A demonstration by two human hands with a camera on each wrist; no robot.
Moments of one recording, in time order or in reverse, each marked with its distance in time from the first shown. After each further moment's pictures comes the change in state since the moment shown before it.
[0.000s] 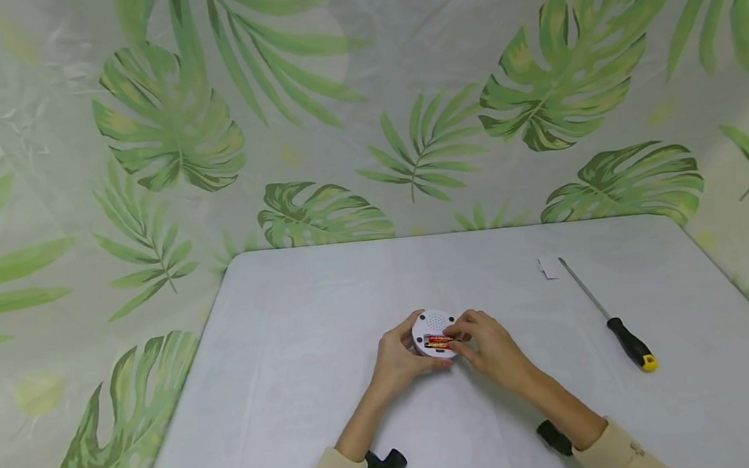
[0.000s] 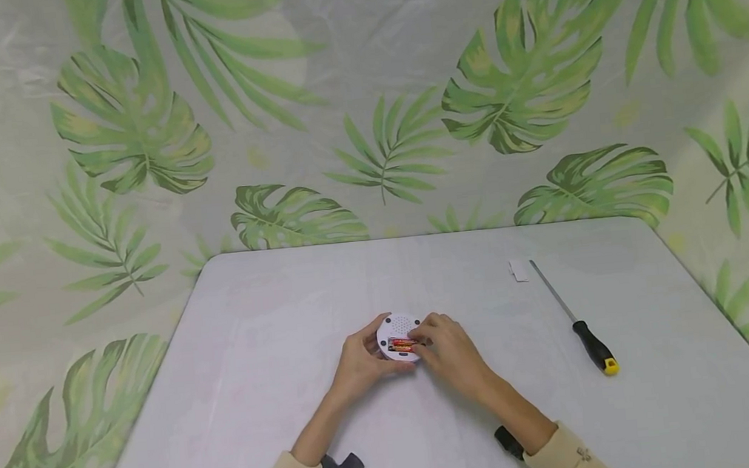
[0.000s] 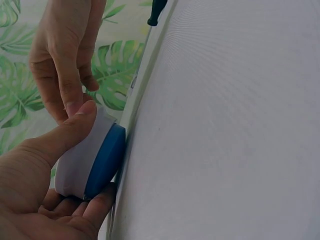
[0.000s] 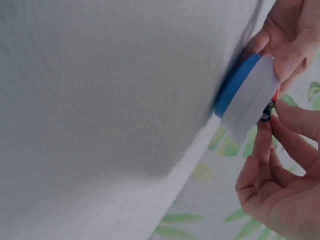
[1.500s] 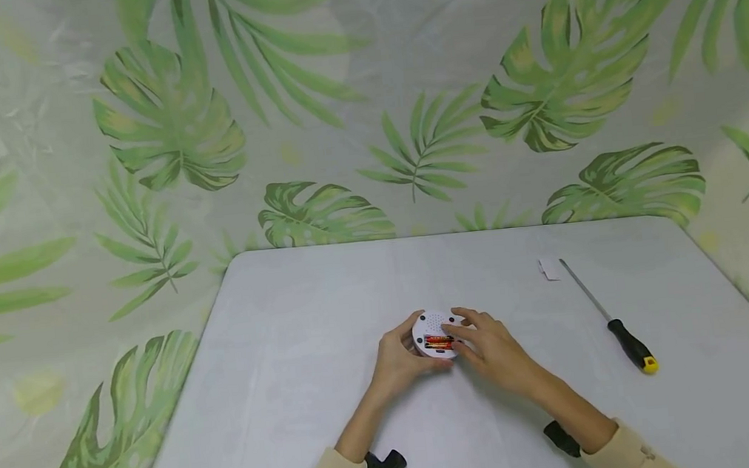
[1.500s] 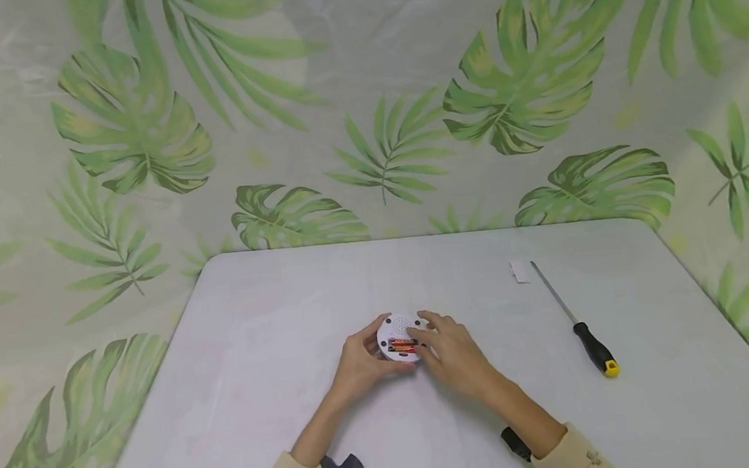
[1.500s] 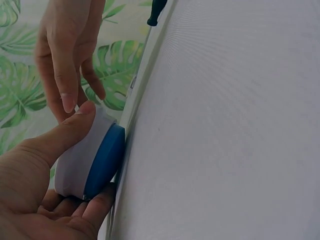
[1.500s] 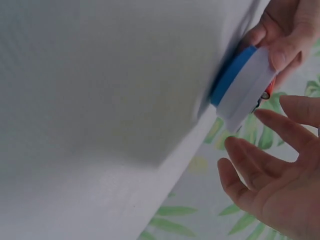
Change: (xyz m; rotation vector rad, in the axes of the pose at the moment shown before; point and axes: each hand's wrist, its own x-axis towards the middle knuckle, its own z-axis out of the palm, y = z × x) left_hand -0.001 0.002 0.001 -0.007 0.005 -0.030; right_hand -0.006 0.001 -0.008 -0.122 -0.062 -0.074
